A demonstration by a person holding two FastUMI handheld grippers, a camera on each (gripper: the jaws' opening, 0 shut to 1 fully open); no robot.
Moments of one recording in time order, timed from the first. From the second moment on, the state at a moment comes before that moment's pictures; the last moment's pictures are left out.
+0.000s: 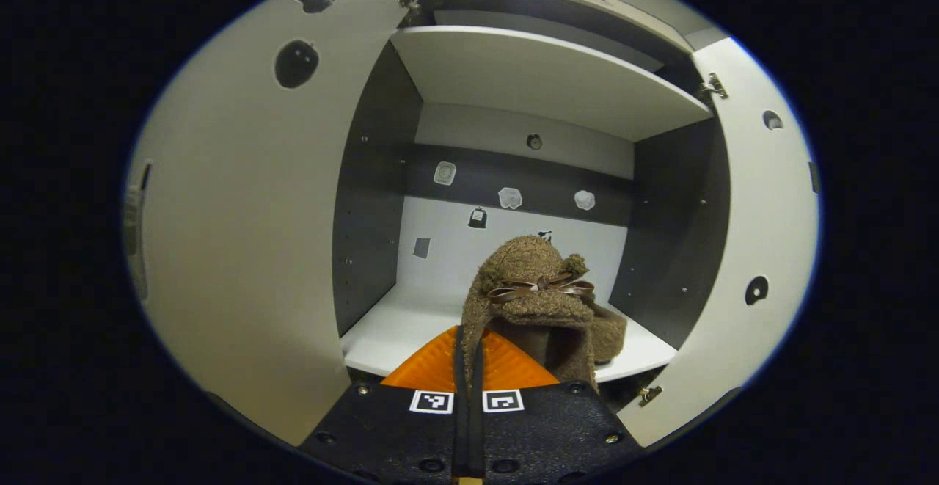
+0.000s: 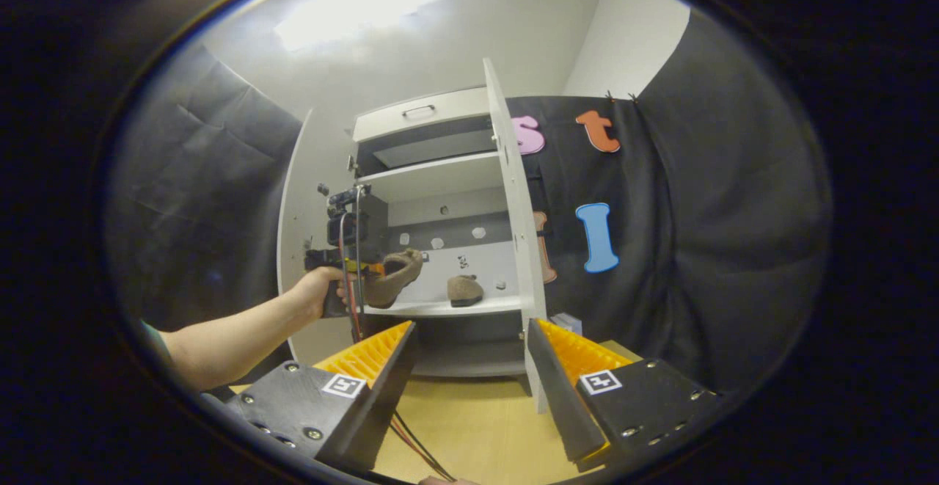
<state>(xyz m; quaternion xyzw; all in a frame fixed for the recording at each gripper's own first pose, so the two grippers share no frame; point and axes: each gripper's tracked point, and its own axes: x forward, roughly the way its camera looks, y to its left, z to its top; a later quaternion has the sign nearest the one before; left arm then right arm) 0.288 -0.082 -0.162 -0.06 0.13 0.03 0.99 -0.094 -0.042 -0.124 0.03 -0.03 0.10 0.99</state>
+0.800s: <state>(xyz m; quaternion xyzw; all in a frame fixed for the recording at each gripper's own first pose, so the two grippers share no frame) 0.391 -0.088 -0.221 -0.07 0.15 0.05 0.98 -0.078 -0.069 -0.141 0.04 -0.03 0.10 0.99</state>
